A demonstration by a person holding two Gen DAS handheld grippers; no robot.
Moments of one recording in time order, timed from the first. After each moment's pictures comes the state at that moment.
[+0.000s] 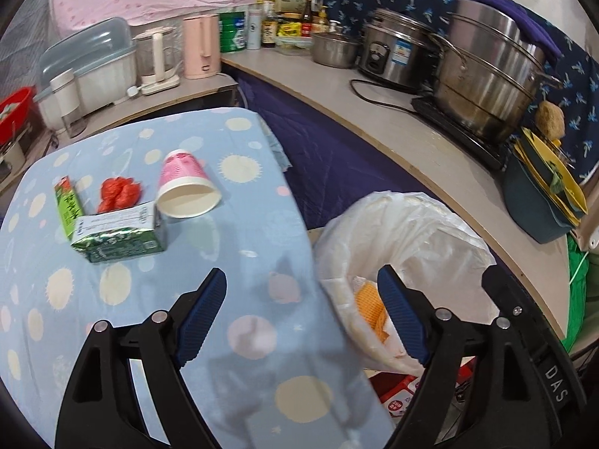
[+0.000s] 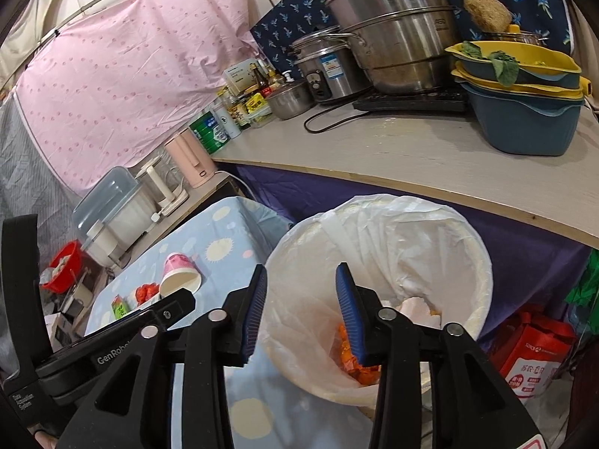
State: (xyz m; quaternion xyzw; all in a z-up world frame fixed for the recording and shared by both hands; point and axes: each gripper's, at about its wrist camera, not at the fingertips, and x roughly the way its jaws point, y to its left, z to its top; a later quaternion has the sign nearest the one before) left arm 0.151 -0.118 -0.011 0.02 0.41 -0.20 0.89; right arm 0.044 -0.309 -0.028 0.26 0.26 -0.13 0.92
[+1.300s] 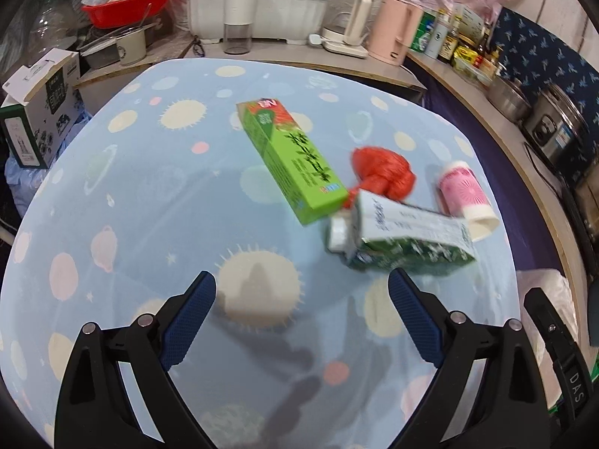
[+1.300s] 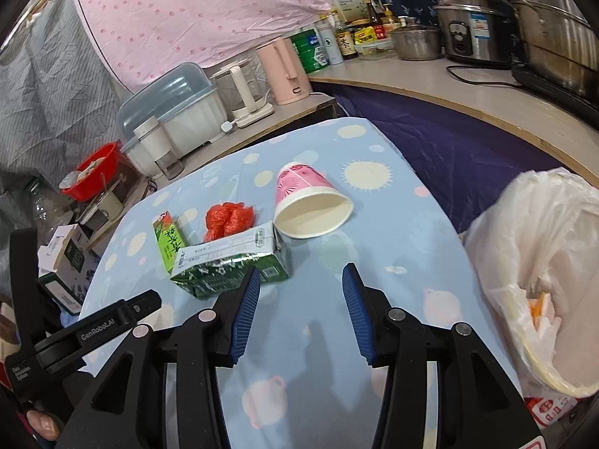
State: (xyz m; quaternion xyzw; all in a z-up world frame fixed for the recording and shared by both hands) left arm 0.241 0.129 -0.066 -0.10 0.46 0.00 0.88; right arm 0.190 -0.123 -0.068 0.18 0.35 0.00 0.92
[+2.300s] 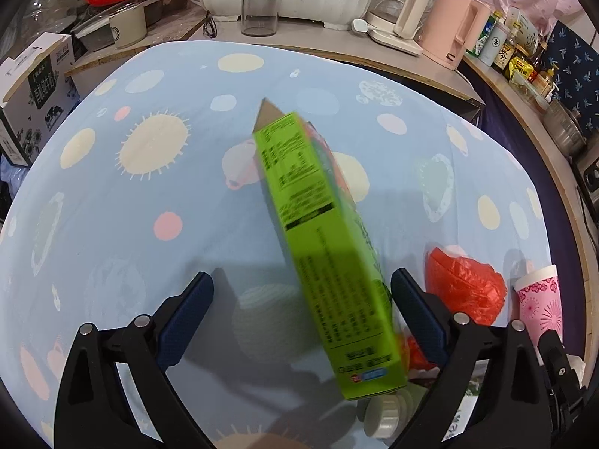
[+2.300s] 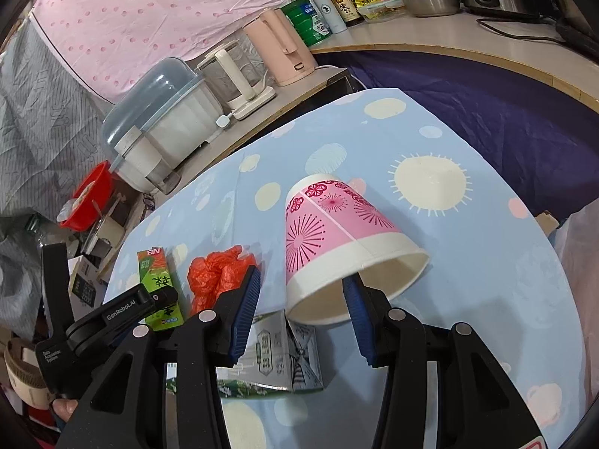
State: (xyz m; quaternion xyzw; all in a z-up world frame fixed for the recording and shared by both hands) left arm 0.373 0.149 -0.111 -0.12 0.50 0.05 0.86; right arm 0.308 -0.123 -0.110 0.25 0.38 0.03 0.89
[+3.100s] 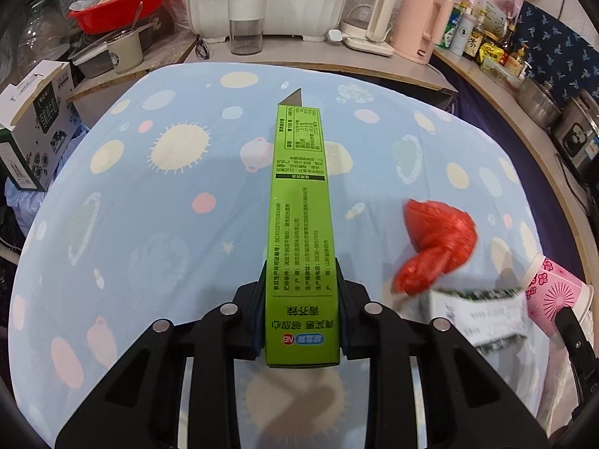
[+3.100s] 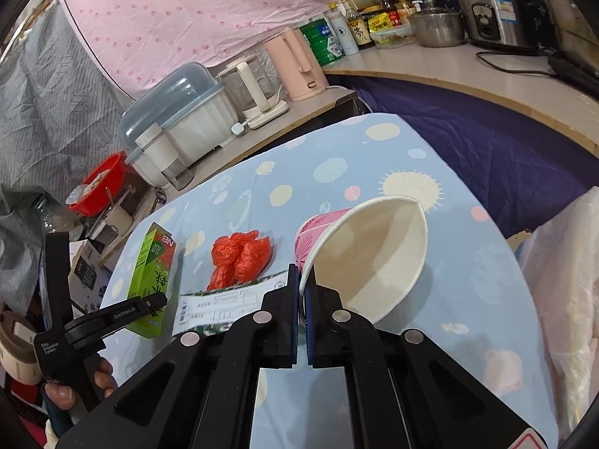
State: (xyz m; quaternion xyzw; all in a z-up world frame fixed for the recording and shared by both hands) left arm 0.315 0.148 -0.080 -0.07 0.48 0.01 0.88; right arm 0.239 -0.124 -0.074 0.21 0.35 0.03 0.91
